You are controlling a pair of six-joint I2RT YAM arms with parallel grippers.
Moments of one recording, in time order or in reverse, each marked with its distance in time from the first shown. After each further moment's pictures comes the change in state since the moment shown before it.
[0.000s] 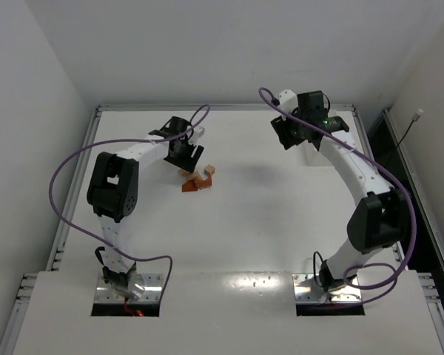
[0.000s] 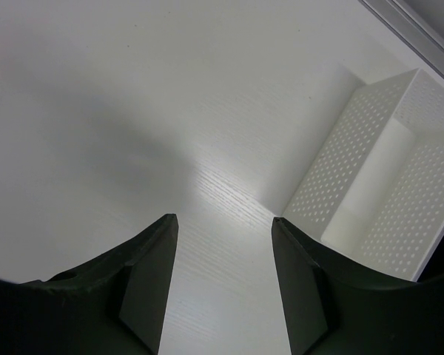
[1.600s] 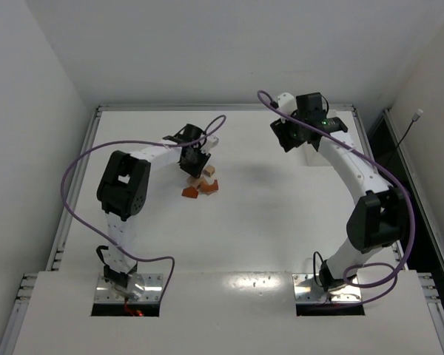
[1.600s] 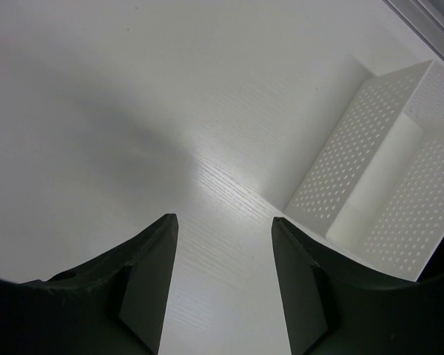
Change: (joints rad) left arm -0.081 0.078 0.007 0.022 0.033 0.023; right arm 0.000 0.008 -0.012 -0.007 0.000 -0.019
